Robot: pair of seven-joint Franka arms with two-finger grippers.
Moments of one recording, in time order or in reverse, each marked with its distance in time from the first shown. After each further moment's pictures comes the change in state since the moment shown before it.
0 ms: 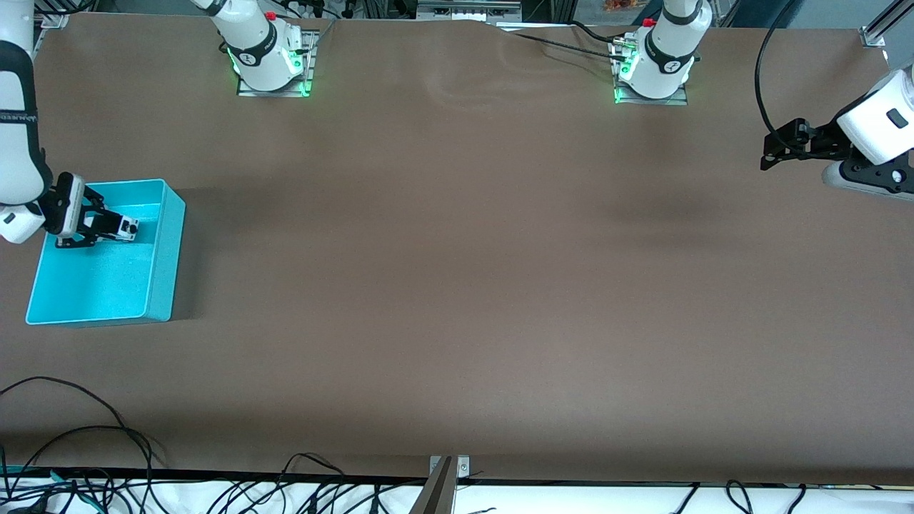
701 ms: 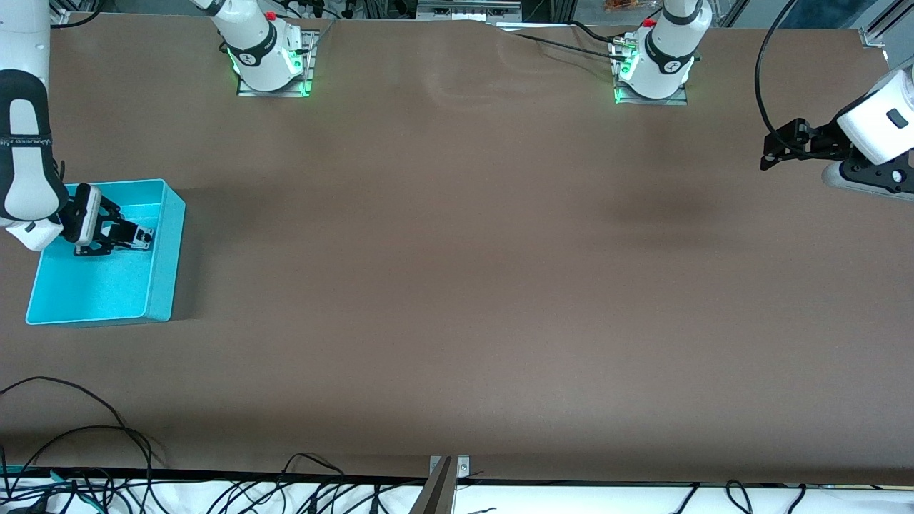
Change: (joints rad) left arm 0.000 0.000 0.000 0.000 0.000 0.000 0.000; right arm 0.000 0.082 0.000 0.004 0.115 0.033 -0.081
